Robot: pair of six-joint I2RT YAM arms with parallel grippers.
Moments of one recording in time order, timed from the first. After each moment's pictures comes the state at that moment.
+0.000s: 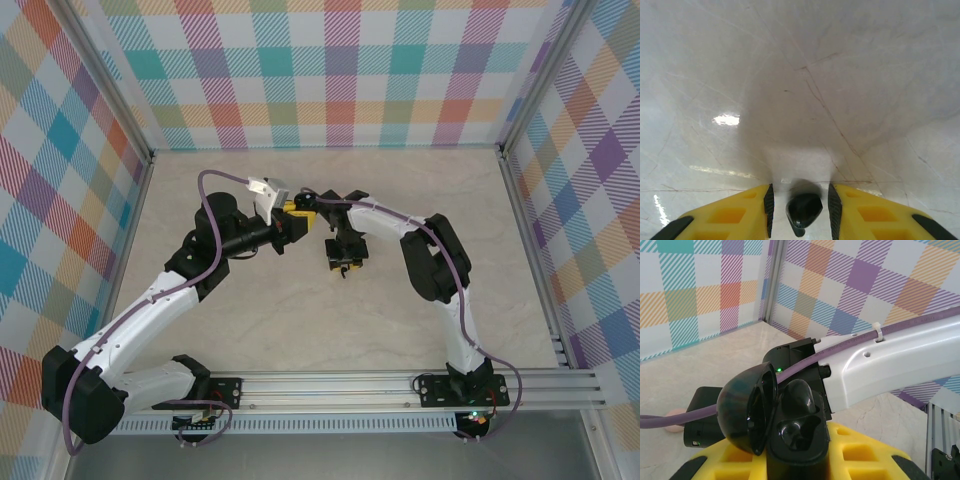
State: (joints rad) left arm -0.53 1.11 0.92 0.03 0.48 -0.16; right arm 0.67 2.19 1.70 -1.08 -0.09 0.51
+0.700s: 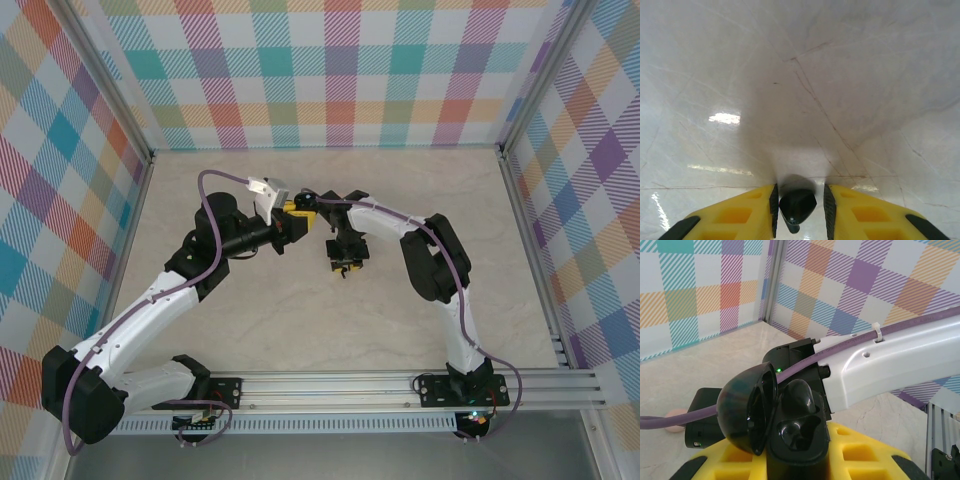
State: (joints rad) left arm -0.53 1.11 0.92 0.03 0.48 -0.16; right arm 0.67 2.19 1.70 -1.09 -0.08 0.52
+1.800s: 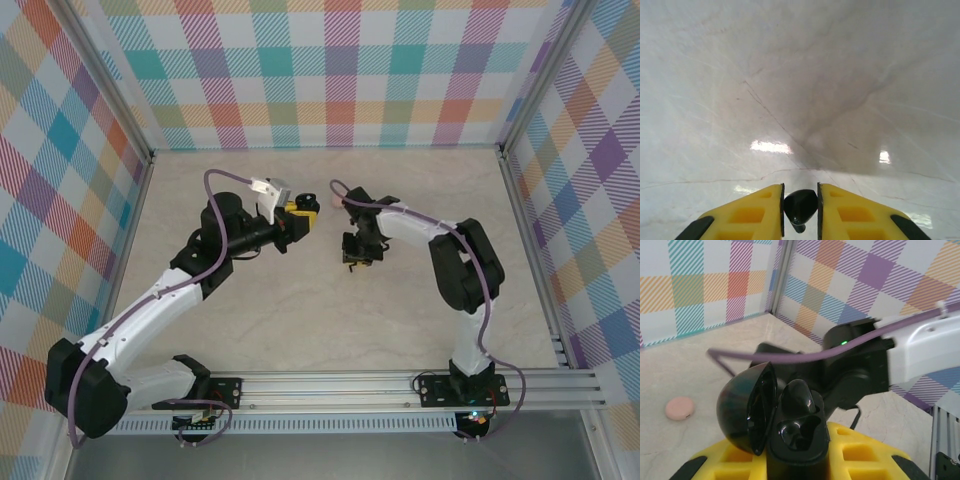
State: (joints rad) left arm -0.53 1.15 0.91 0.05 0.44 -0.20; right arm 0.56 1.95 1.38 -0.78 -0.19 0.61
